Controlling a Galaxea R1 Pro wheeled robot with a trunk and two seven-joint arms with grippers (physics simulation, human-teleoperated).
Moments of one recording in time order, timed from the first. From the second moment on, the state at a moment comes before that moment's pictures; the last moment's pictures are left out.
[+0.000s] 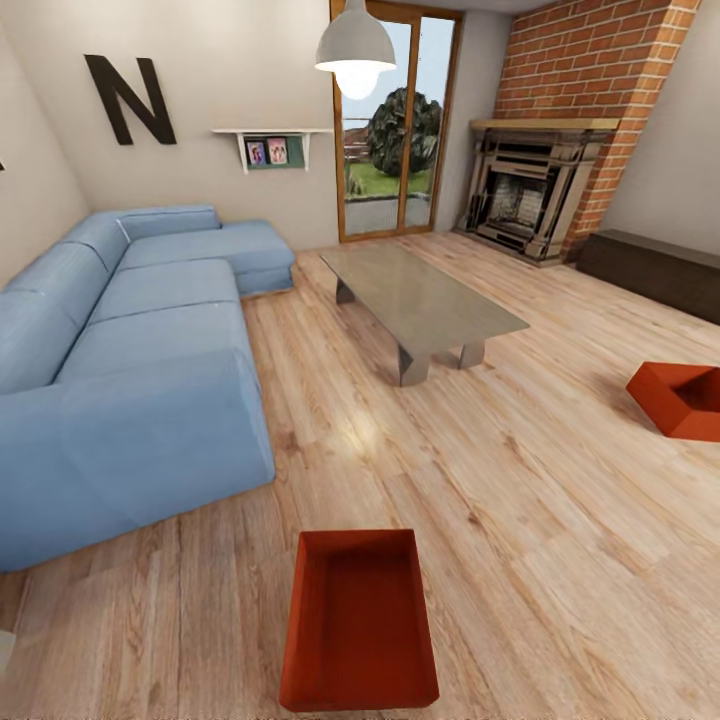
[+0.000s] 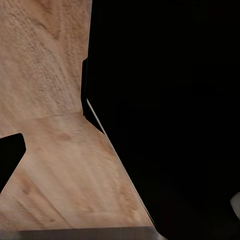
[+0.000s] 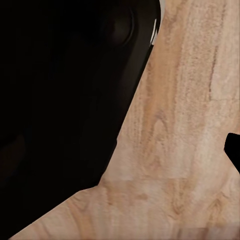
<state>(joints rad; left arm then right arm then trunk) 0.00 0.02 0.02 -0.04 0.15 -0.02 0.01 -0.13 -0.04 0.37 0.03 -0.03 -0.09 -0.03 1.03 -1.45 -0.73</state>
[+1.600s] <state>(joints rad) 0.00 0.02 0.02 -0.04 0.15 -0.02 0.01 -0.13 -0.04 0.37 0.03 -0.03 -0.09 -0.03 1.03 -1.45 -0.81</state>
